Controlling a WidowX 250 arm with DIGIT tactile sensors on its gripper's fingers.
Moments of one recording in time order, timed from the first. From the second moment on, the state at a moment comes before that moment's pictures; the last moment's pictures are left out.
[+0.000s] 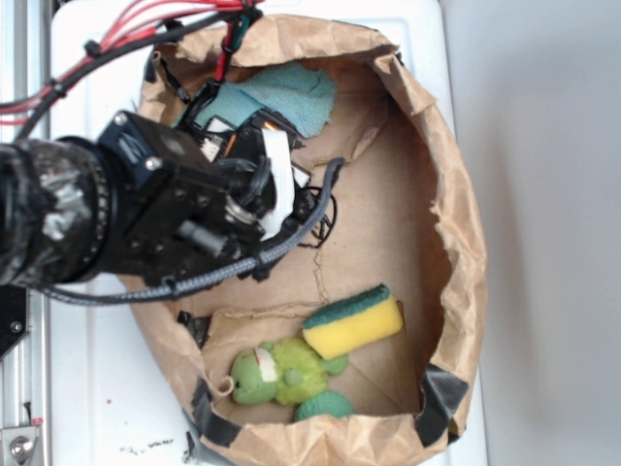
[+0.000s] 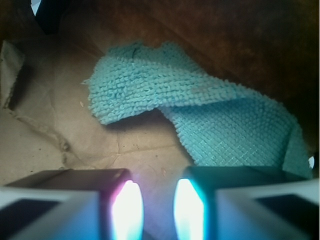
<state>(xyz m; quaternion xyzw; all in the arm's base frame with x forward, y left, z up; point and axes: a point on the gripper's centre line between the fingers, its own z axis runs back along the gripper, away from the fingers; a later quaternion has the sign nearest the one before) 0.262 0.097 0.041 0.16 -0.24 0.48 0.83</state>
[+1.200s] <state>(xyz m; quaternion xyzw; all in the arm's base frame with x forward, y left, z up) 0.300 0.110 0.016 0.24 -0.30 0.58 0.72</state>
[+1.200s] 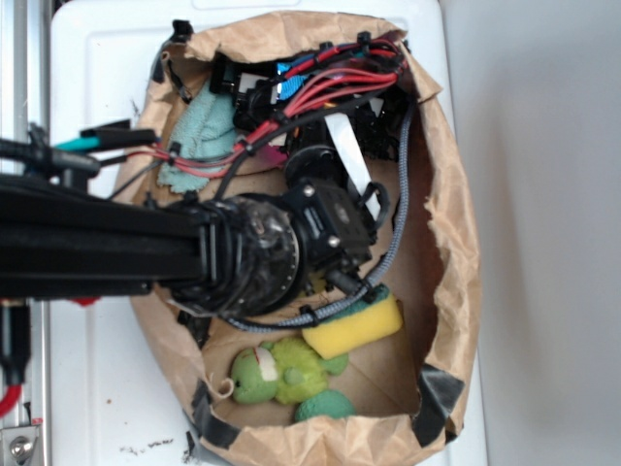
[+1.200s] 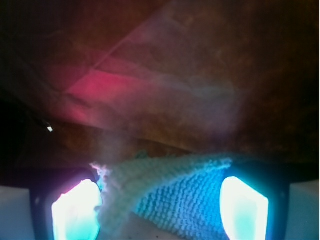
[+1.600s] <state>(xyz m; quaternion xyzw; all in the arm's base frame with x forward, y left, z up) 0.300 0.110 0.014 0.24 -0.29 0.58 0.73</state>
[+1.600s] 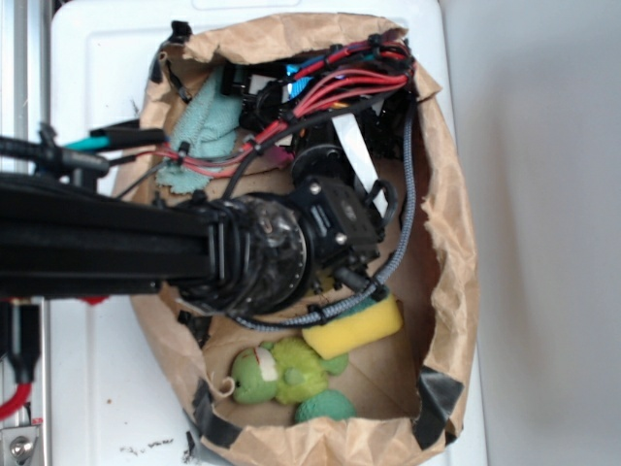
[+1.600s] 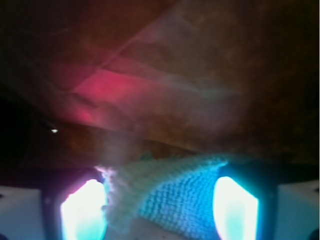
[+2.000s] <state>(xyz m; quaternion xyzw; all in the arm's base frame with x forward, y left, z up) 0.295 0.109 0.011 0.24 -0.29 0.56 0.74</state>
